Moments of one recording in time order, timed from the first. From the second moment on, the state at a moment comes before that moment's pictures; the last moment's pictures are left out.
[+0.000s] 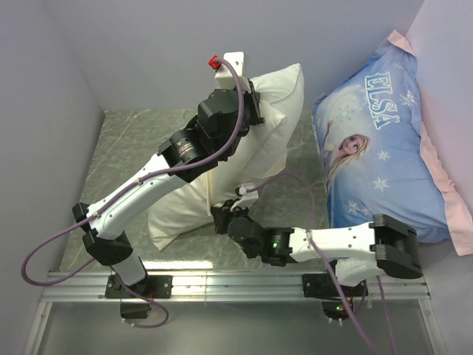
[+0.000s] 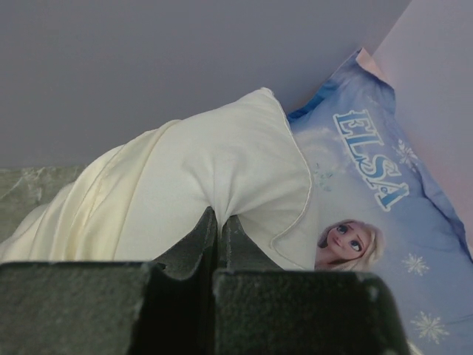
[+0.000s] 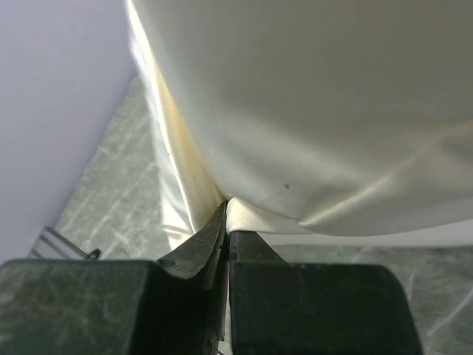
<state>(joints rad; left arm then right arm) -1.02 1.65 2.08 -0.38 -0.69 -0.35 1.38 1.34 0.78 0.25 0.79 0.74</state>
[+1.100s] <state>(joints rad) -0.88 1.01 0.90 -0.03 -0.21 -0.60 1.14 0.74 0.53 -0.13 0.43 0.96</state>
